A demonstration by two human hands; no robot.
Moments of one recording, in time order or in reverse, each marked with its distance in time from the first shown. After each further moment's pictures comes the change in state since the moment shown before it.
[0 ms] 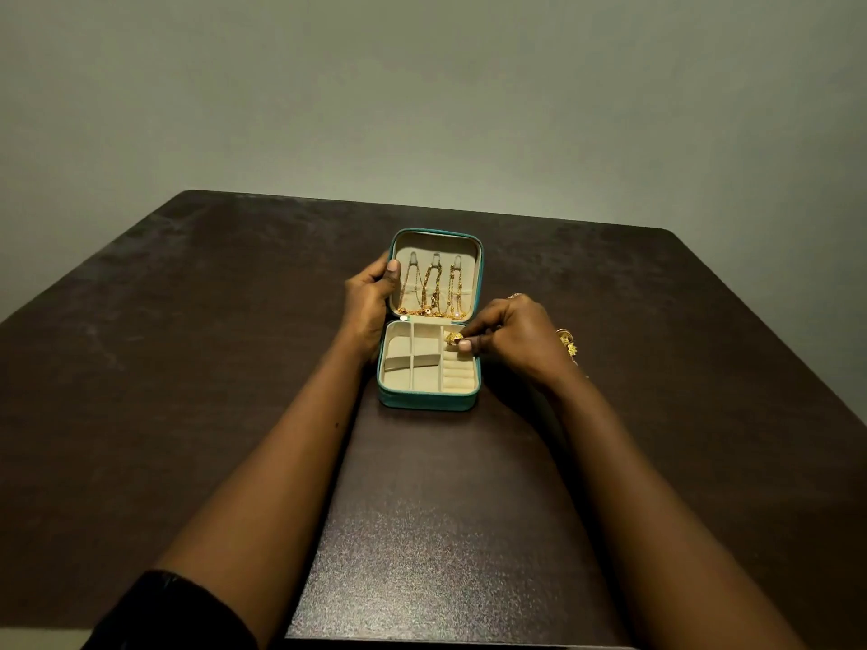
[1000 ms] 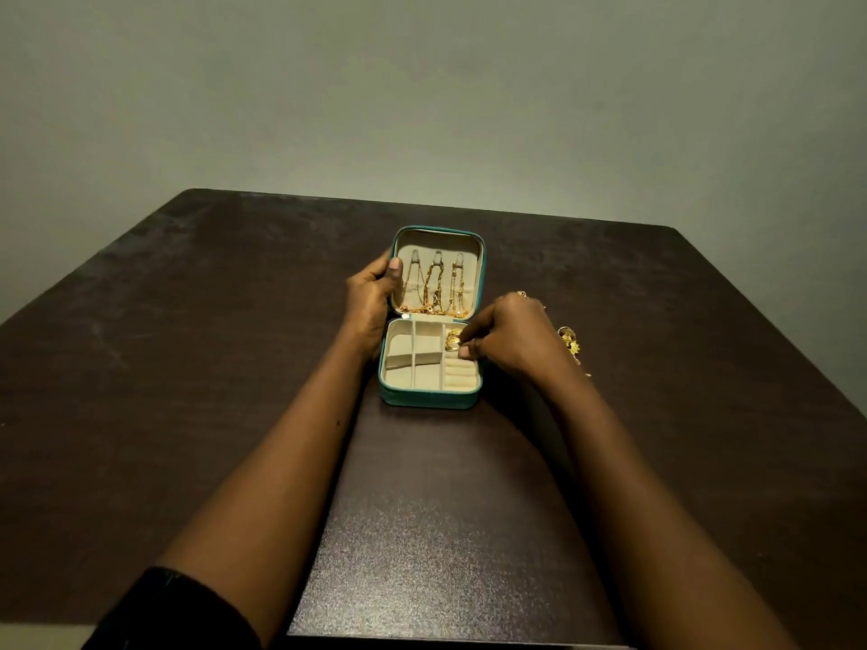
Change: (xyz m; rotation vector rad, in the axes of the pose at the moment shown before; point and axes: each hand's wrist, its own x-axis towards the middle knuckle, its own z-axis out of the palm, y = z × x) left_hand 0.001 -0.001 -0.001 0.022 0.008 -0.005; right_hand -0.003 -0.014 0.000 -0.286 -0.053 0.035
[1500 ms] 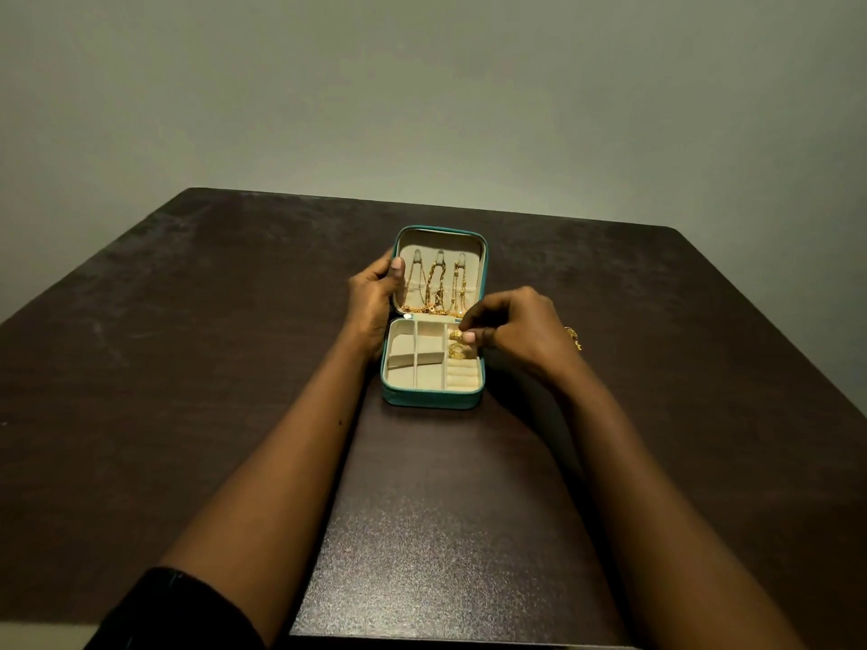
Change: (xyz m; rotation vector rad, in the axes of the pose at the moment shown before) left_hand 0.000 0.001 0.000 -0.044 -0.006 0.003; right_hand -0.005 0.000 -0.006 0.266 0.039 -0.028
